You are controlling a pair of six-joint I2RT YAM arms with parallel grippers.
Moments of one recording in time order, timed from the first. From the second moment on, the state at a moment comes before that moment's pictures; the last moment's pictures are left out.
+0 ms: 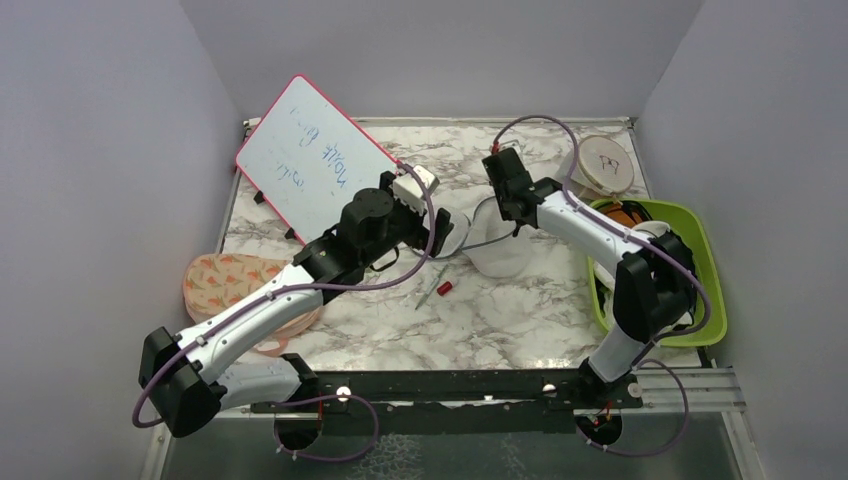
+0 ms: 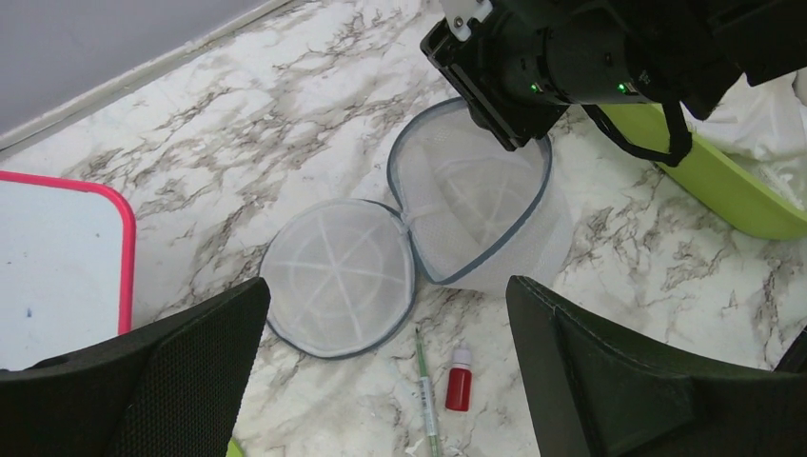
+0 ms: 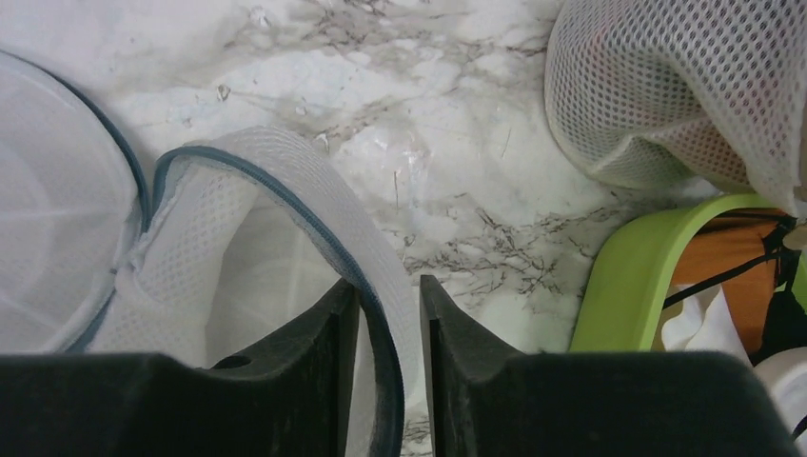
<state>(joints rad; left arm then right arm) -0.81 1.16 0.99 -0.10 -0.06 -0.05 0.54 1.67 1.27 -0.53 0.51 0.15</state>
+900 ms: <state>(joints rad) -0.67 0.80 0.79 0.10 -0.33 -0.10 0.78 1.81 1.67 -0.68 0.28 0.18</state>
